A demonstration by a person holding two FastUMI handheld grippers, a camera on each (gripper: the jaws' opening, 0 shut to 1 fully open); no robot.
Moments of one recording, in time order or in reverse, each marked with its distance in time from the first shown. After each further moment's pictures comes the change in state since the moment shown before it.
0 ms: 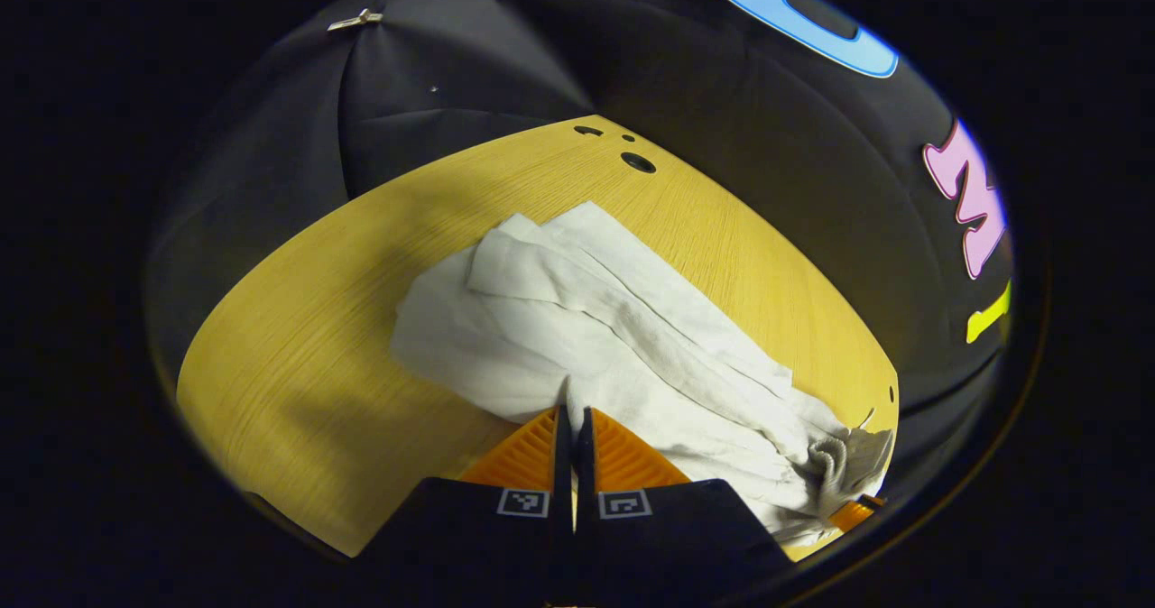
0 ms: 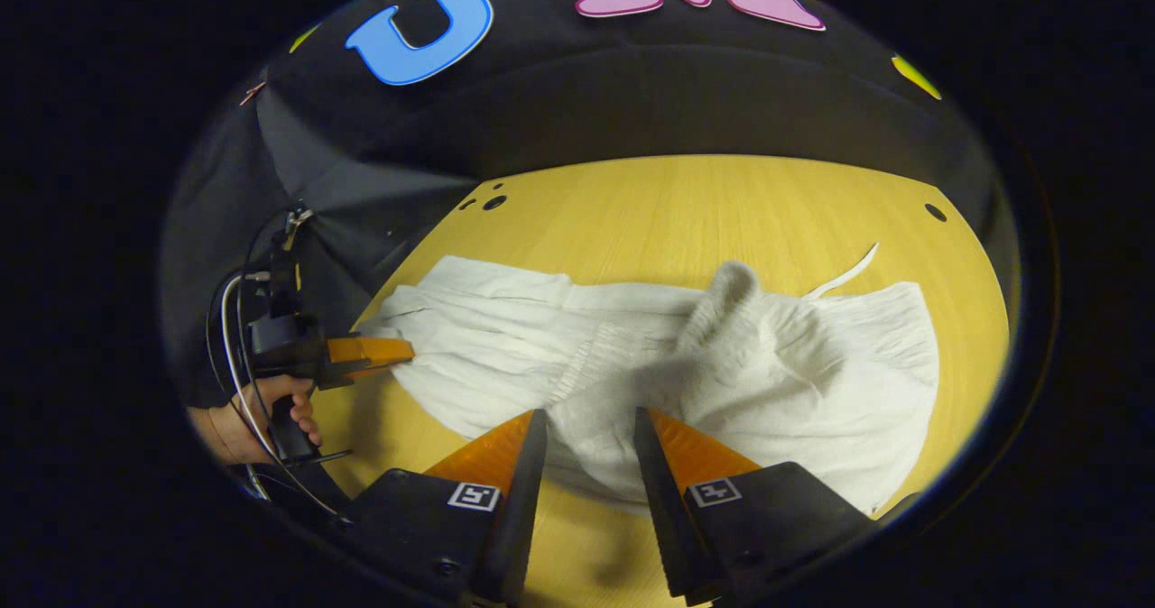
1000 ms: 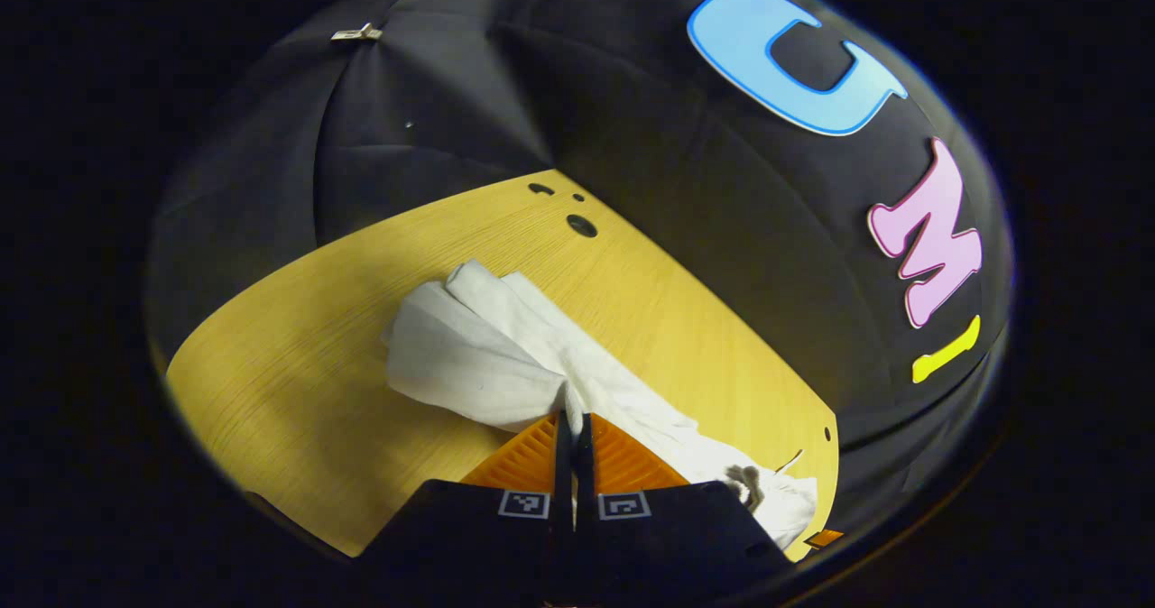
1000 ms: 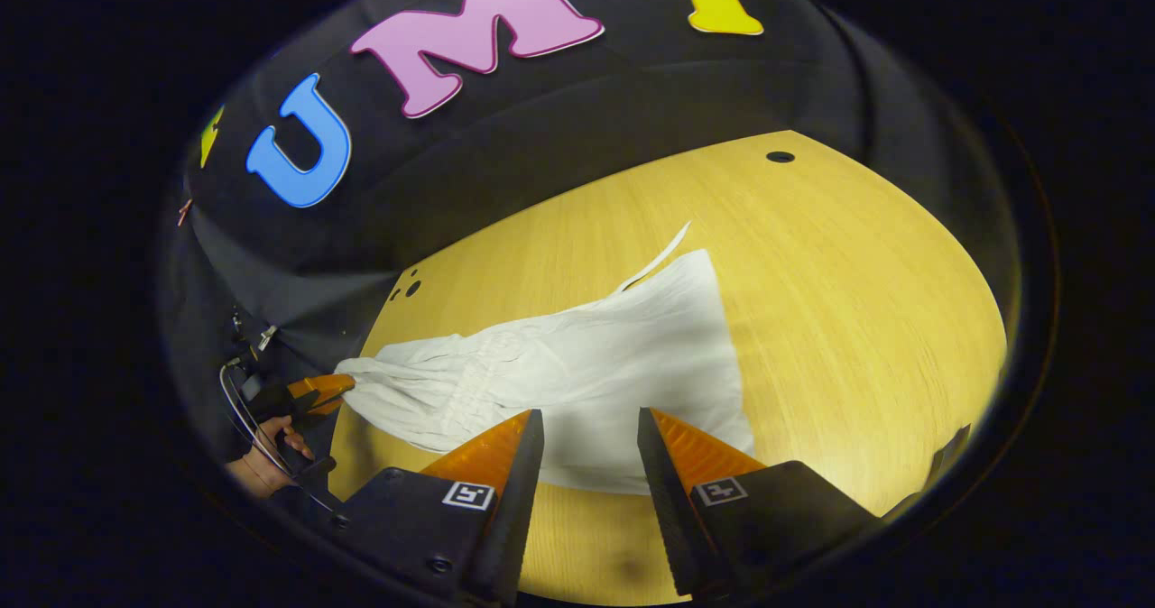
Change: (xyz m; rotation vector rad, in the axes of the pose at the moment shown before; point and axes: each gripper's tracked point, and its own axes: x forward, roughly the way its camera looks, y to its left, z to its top) left arm -0.043 -0.064 0.051 -0.048 -0.174 -0.201; right arm -0.121 -0.152 -0.002 0.349 -0.181 -0.224
